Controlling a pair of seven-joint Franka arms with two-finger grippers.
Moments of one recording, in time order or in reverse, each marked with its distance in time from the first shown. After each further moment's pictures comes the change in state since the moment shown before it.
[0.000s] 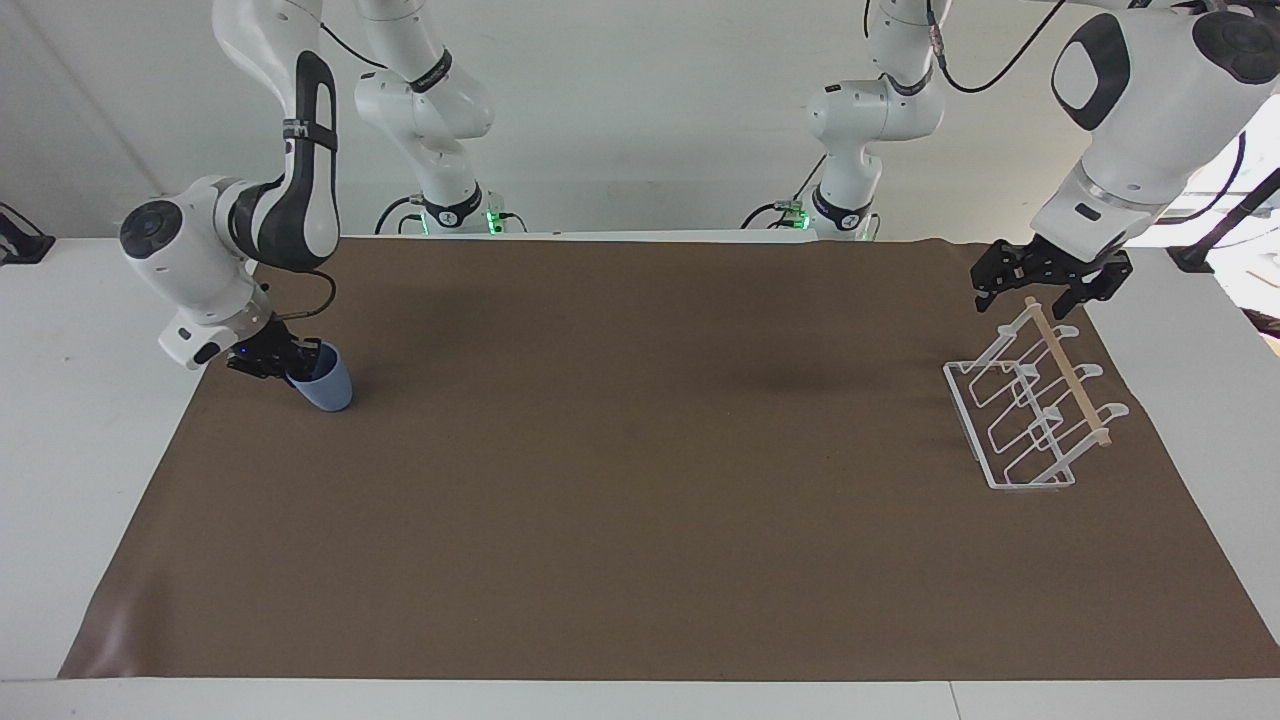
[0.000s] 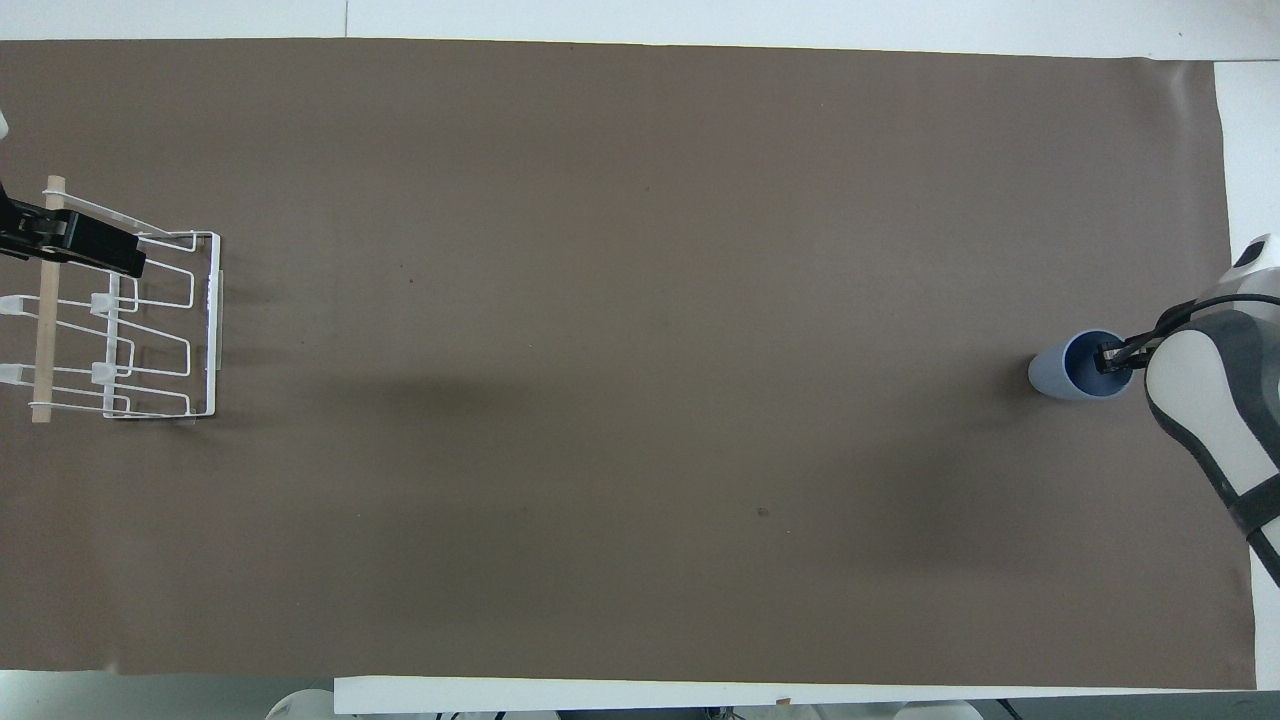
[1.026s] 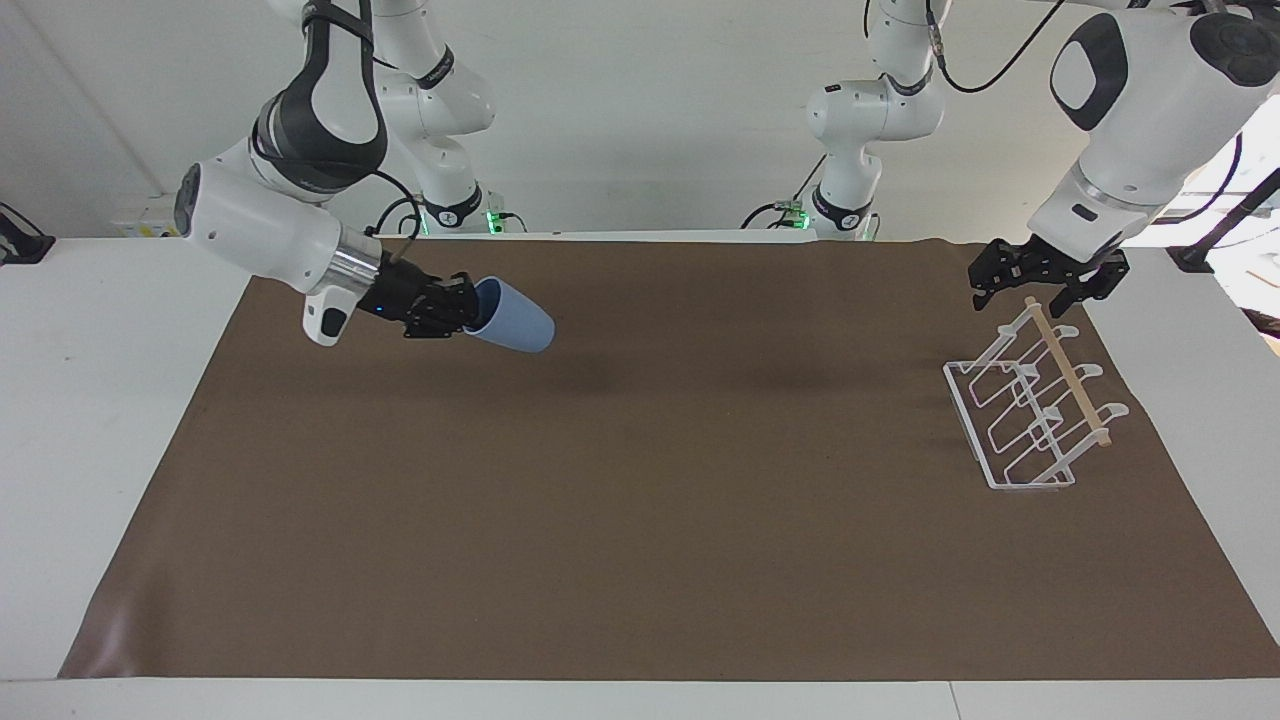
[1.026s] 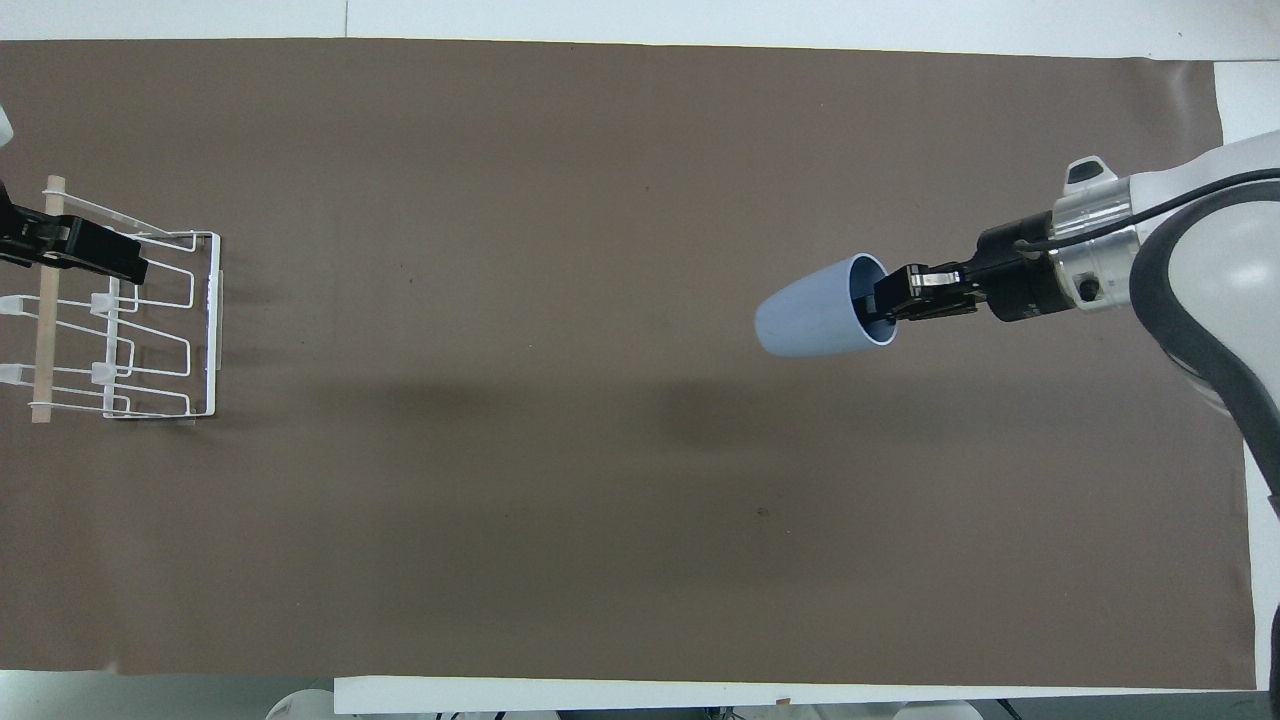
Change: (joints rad) left arm 0.001 -0.002 0.001 0.000 0.000 -0.051 -0.012; right arm 0.282 -0.041 0.065 0.243 0.873 -0.408 0.190
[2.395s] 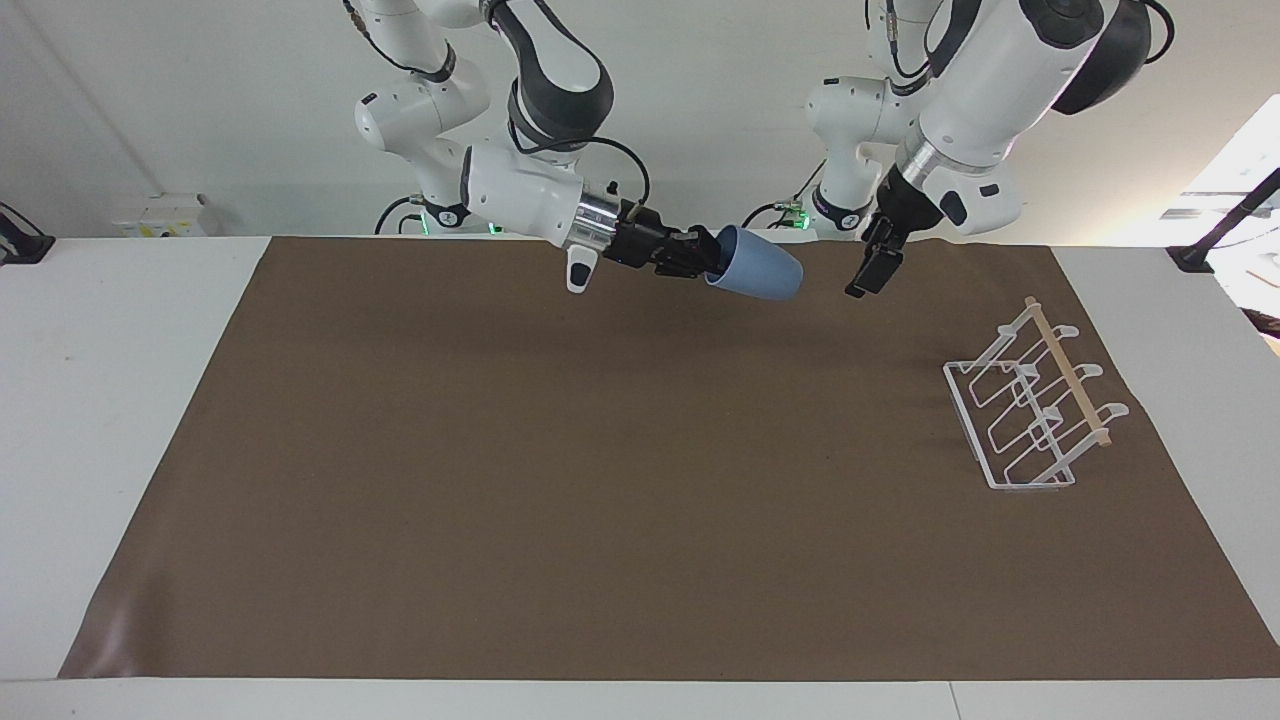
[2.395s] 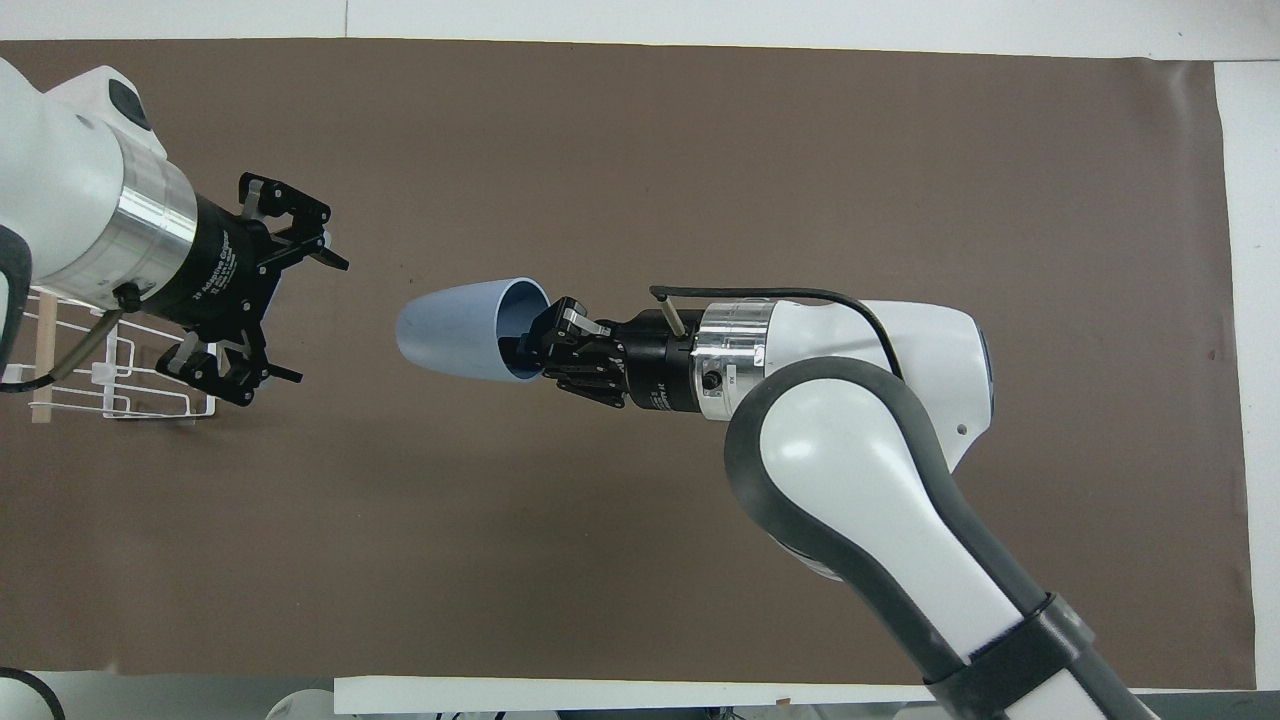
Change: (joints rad) left arm -0.257 -0.021 -0.030 0.028 -0.229 -0.020 -1.776; right arm 0.530 -0.005 -0.004 -0.085 0.588 0.572 0.328
